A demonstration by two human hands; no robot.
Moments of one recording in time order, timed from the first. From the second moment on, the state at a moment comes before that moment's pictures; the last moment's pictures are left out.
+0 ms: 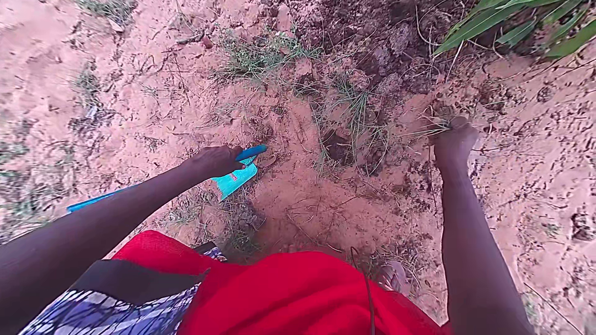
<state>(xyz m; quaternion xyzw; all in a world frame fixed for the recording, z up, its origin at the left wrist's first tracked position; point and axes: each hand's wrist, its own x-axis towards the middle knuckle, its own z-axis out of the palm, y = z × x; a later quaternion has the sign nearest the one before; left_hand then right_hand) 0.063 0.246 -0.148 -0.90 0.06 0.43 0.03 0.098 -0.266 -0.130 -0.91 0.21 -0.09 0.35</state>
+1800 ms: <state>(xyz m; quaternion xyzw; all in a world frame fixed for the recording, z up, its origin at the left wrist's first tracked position) 0.066 0.248 -0.152 -0.89 0.03 0.45 0.01 0.140 -0.208 -0.179 -0.94 0.20 0.05 0.28</state>
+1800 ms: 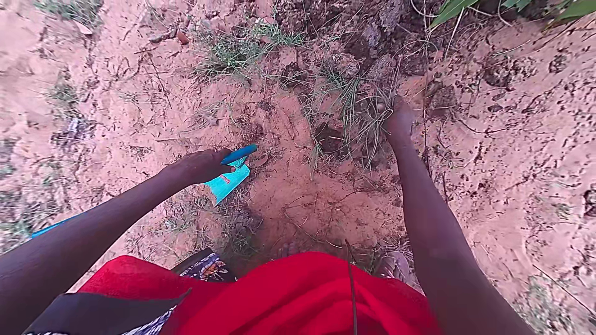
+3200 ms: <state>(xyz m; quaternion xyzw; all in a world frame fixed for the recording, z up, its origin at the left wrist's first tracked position) 0.070 0.249 -0.156 -0.88 0.03 0.47 -0.02 0.152 -0.190 -0.218 -0.70 0.11 -0.18 0.69</state>
